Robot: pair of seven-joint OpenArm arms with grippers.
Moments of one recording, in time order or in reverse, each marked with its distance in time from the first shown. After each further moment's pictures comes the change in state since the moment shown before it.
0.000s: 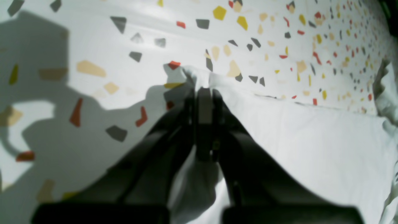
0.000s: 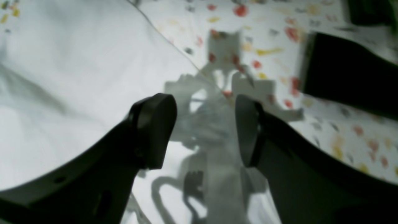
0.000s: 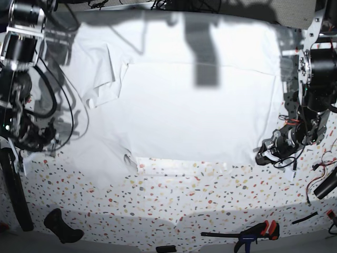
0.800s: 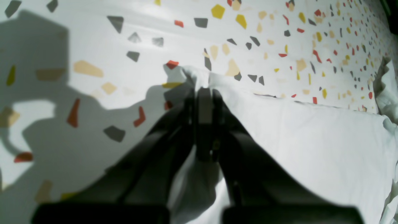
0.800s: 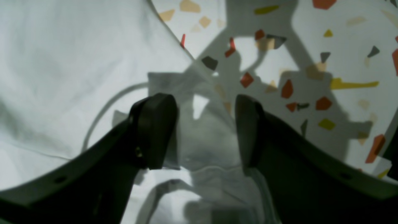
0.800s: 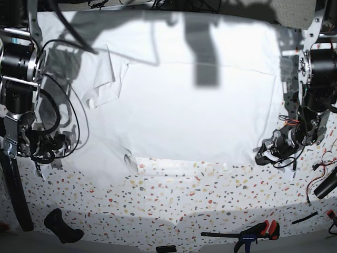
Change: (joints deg) left arm -0.1 0.0 0.0 0.0 0.3 0.0 0.3; right arm 21.2 0.4 -10.2 -44.6 -6.6 15.8 12.8
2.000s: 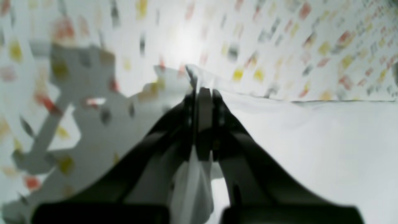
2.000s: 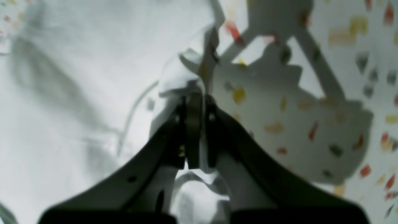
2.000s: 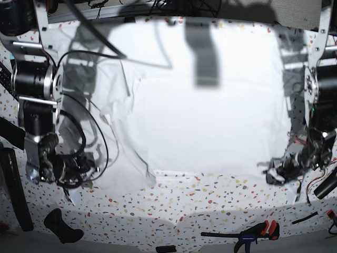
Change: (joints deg) left arm -9.1 -0.7 0.1 -0.2 15.6 6.4 -4.8; right arm 8.3 -8.4 -2.1 -0.2 1.2 -0.9 -2.2
